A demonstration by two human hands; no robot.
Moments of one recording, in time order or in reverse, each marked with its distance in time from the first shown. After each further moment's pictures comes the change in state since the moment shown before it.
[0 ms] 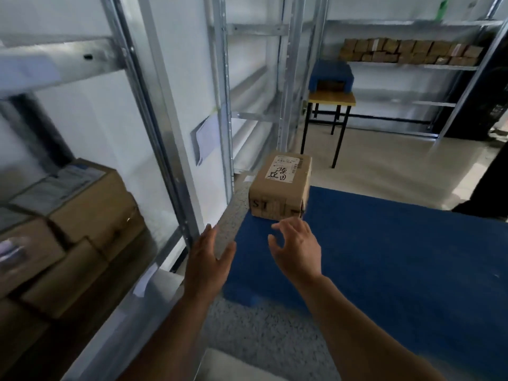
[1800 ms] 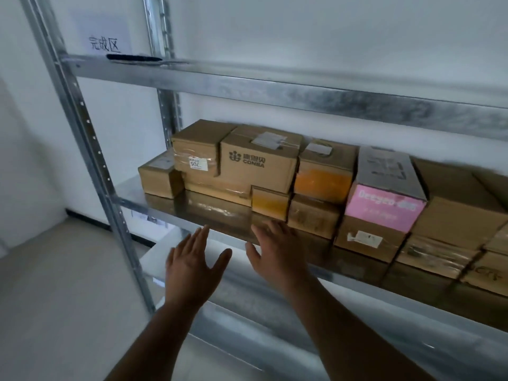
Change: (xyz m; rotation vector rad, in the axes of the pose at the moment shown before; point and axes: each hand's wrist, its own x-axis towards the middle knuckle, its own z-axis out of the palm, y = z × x) left_hand -0.971 -0.167 -0.405 0.560 1.209 -1.110; right_hand -0.751 -0.629 -0.179 0.587 -0.570 -1.575
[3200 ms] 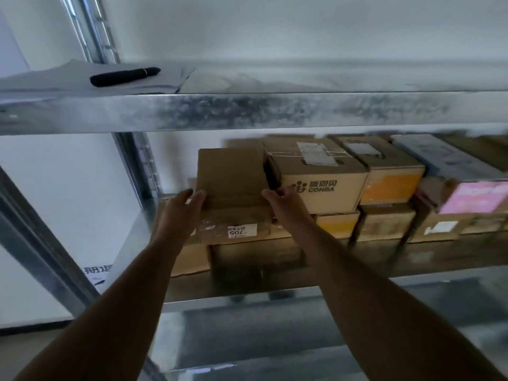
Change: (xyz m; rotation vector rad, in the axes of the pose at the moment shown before) left_hand 0.396 -0.155 -0.043 -0.688 -0.497 0.071; right_hand 0.295 -0.100 0.109 0.860 0.161 0.951
